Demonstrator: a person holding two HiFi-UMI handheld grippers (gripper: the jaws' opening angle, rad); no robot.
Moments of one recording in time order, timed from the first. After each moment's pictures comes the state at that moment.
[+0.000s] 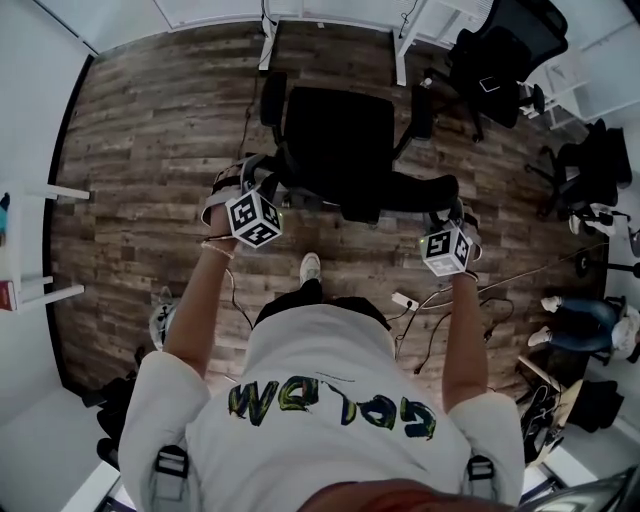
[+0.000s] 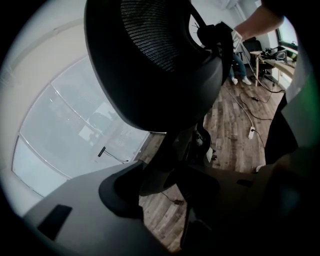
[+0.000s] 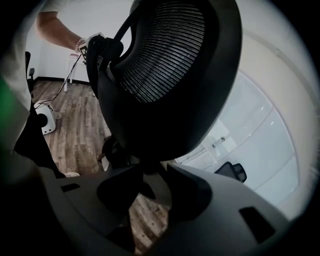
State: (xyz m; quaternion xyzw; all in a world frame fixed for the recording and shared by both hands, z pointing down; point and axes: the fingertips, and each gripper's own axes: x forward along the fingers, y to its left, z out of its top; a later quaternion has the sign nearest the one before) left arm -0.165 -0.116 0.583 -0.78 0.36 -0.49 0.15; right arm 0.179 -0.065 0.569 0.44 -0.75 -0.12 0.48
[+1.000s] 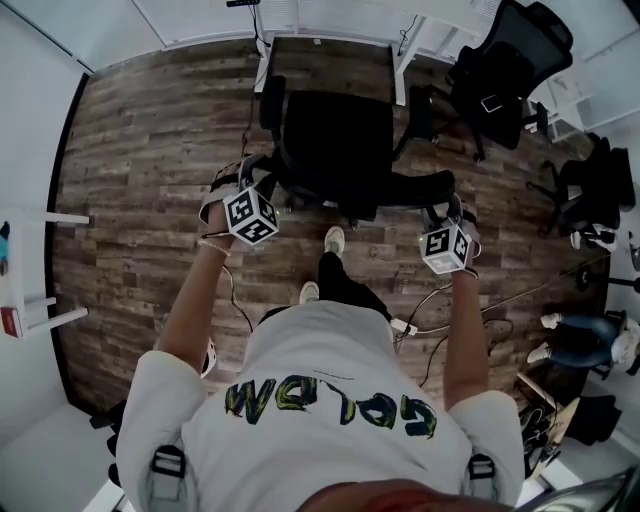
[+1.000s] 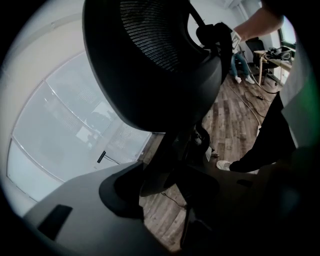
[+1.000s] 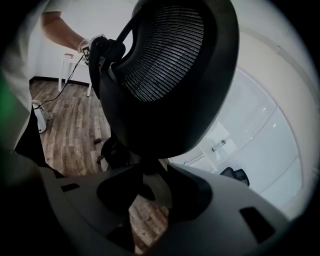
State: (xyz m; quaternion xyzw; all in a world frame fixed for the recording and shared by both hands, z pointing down) left arm -0.150 -0.271 0.584 -0.78 0.35 -0.50 0.15; right arm 0.195 -0.220 0.570 0.44 -0.75 -0.13 0.47
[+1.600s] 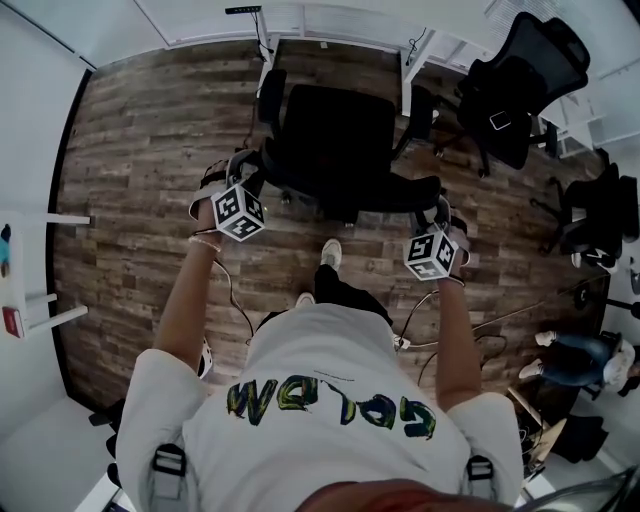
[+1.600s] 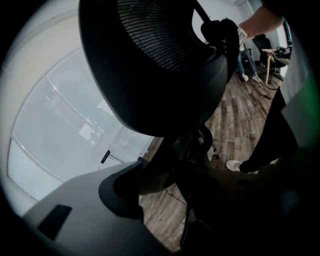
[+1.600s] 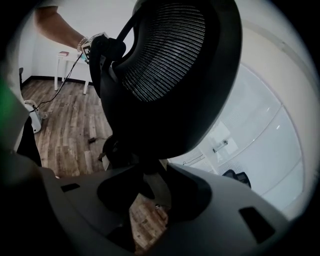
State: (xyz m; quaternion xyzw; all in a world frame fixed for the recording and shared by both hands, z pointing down) left arm -0.160 -0.375 0.584 -0.77 0.37 -0.50 0.14; right arm 0.185 -0.316 0.571 0.44 -0.75 -0.12 0.49
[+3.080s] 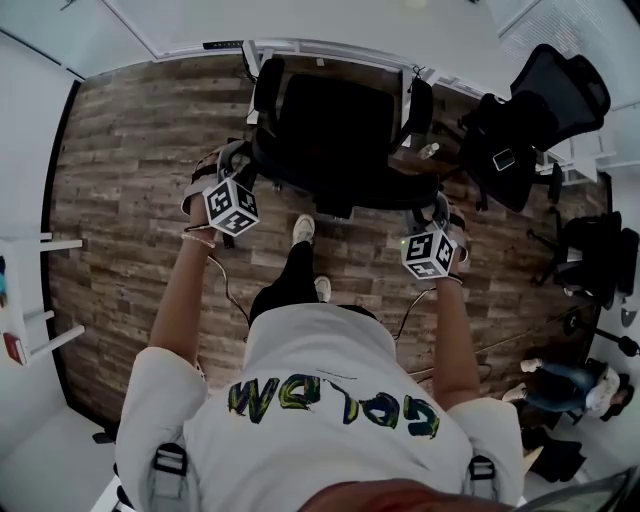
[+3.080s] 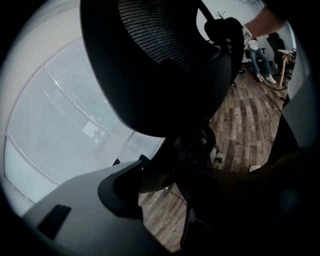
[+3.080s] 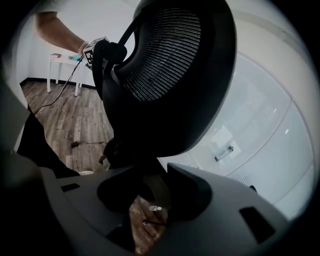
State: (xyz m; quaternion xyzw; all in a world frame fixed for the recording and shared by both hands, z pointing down) left arm -0.145 -0.640 0.581 -0.76 0.39 -0.50 0.14; right arm 0.199 -0.582 0.571 0.43 -0.76 -0.13 0.47
